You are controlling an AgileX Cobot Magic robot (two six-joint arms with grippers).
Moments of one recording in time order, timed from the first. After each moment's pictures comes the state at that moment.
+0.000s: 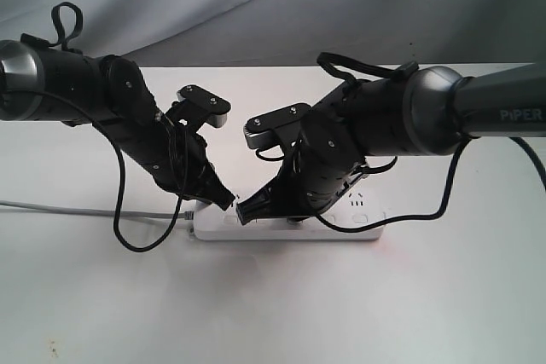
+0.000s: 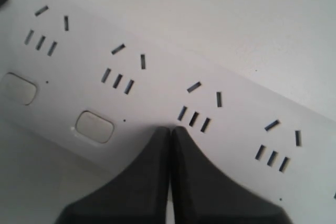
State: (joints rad) left arm -0.43 2.01 -1.23 -0.41 0.60 0.61; right arm 0.83 2.01 -1.24 -0.14 0.56 0.34
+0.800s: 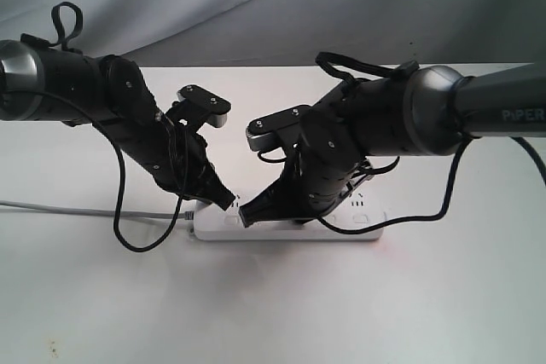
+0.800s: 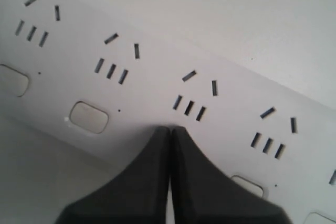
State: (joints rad) left arm -0.43 2.01 -1.23 -0.41 0.60 0.61; right arm 0.83 1.99 -1.24 -0.17 0.60 0.37
